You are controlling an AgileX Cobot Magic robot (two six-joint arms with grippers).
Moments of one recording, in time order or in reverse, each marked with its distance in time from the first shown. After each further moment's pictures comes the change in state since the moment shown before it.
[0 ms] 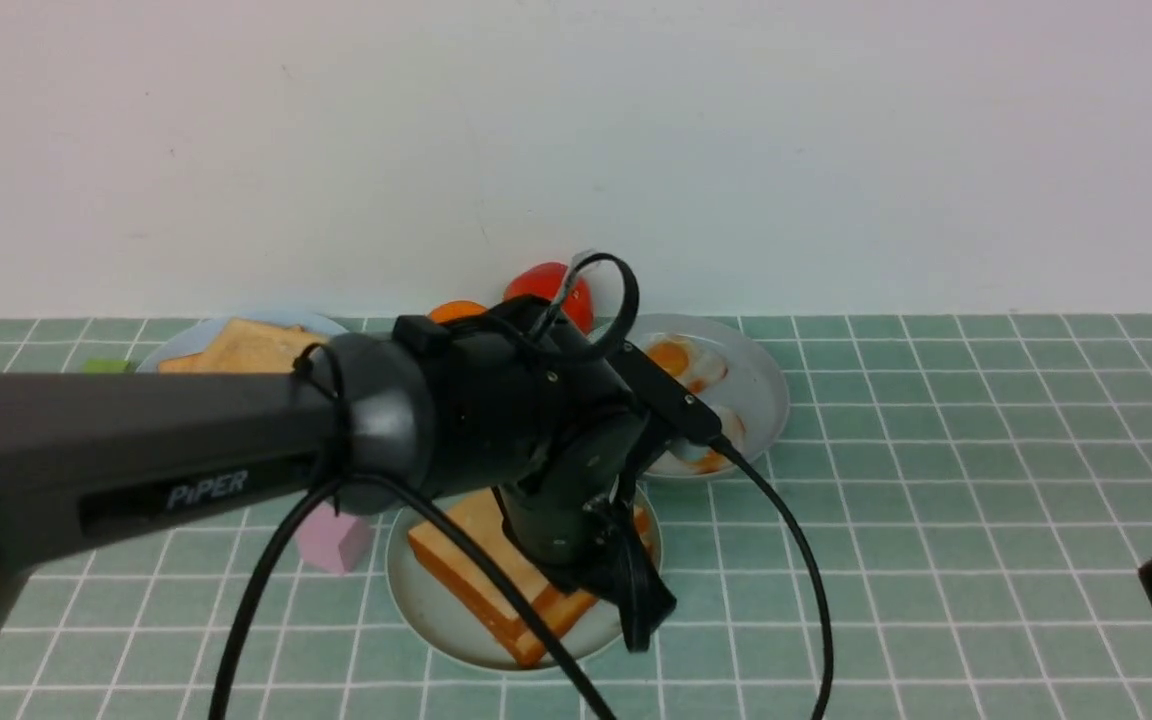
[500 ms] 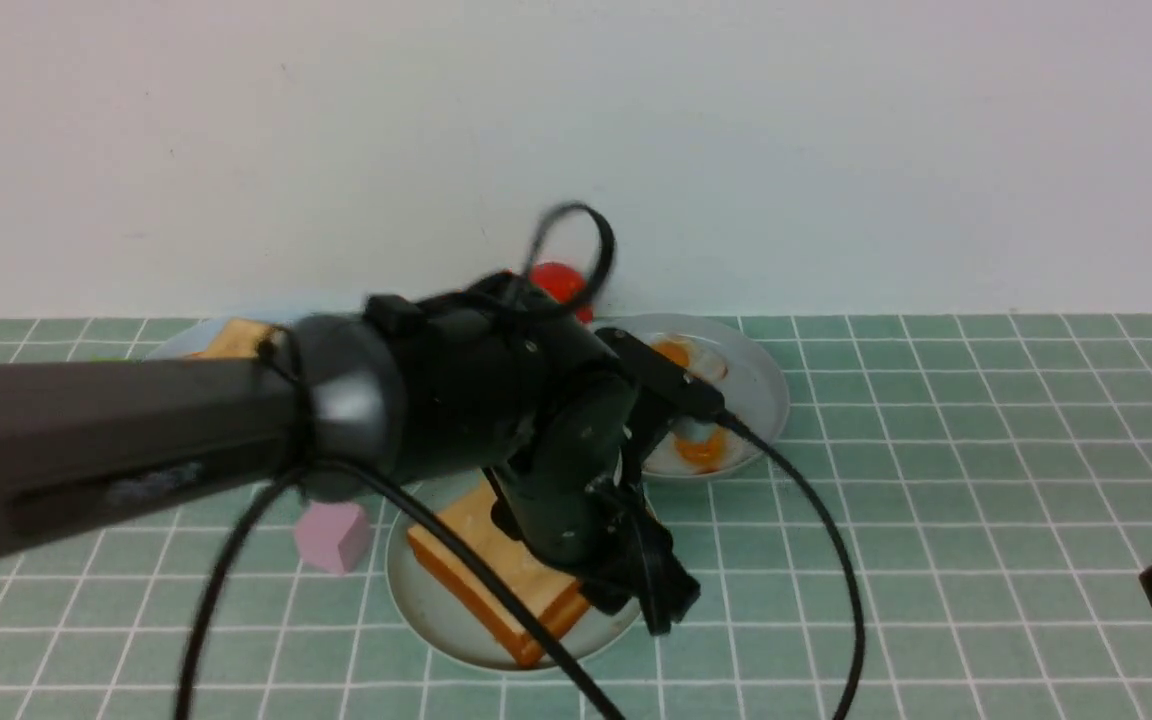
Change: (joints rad) right arm 0.000 0.000 0.000 0.000 0.007 0.000; left arm 0.000 -0.077 0.000 -0.135 0.028 -0.006
